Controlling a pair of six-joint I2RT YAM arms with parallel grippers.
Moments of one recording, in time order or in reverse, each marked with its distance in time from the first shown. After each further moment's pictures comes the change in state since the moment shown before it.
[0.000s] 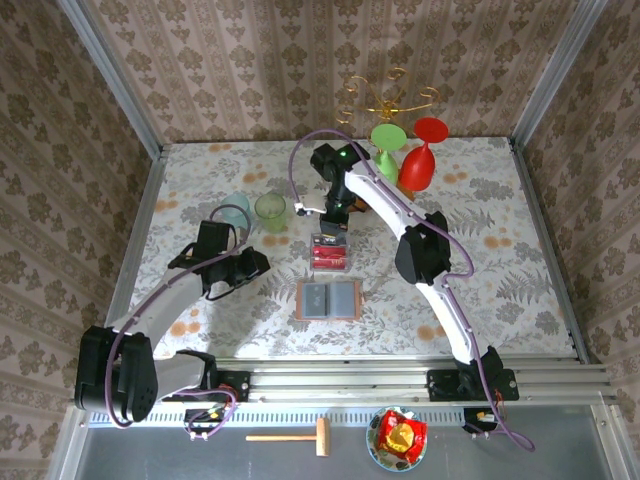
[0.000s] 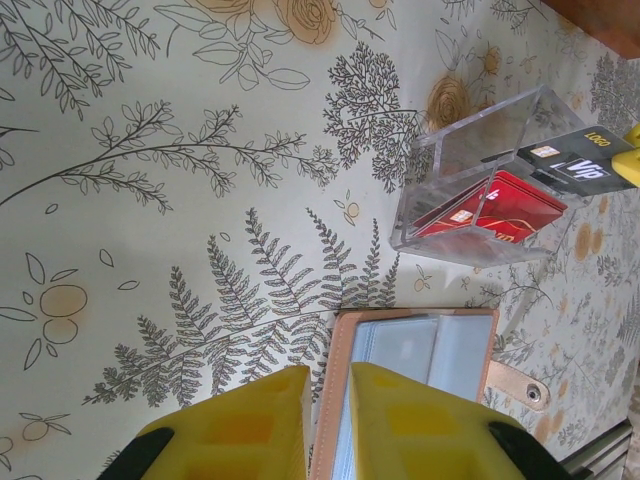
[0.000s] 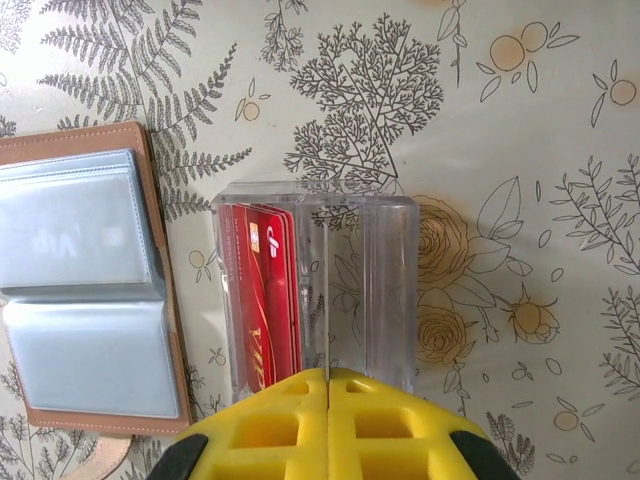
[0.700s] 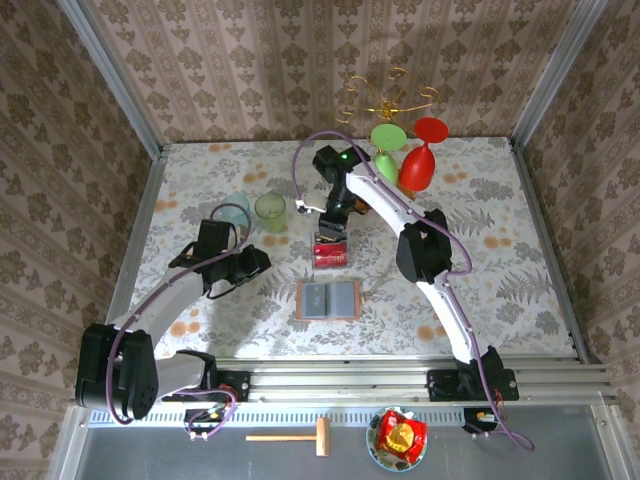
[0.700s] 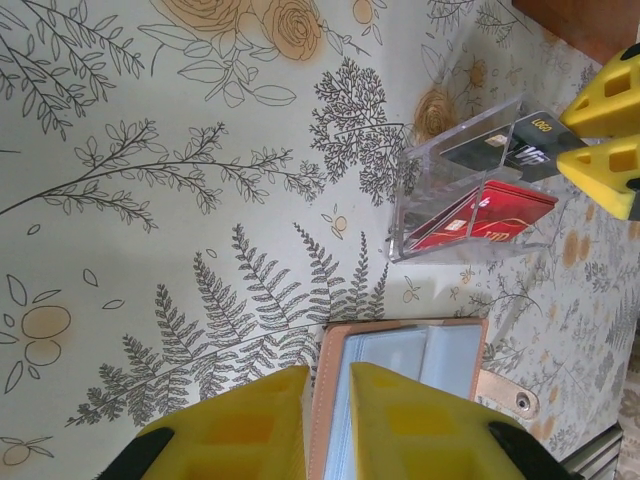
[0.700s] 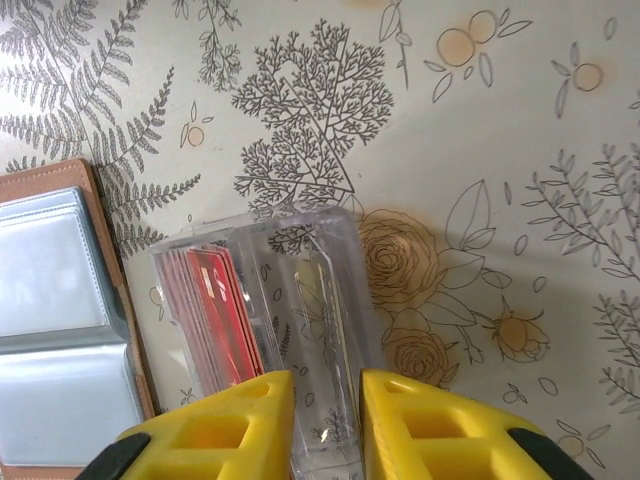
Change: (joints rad) left arm -0.003 0.013 0.000 0.040 0.007 -0.014; right arm -0.015 -0.001 -0.061 0.098 -0.012 0.085
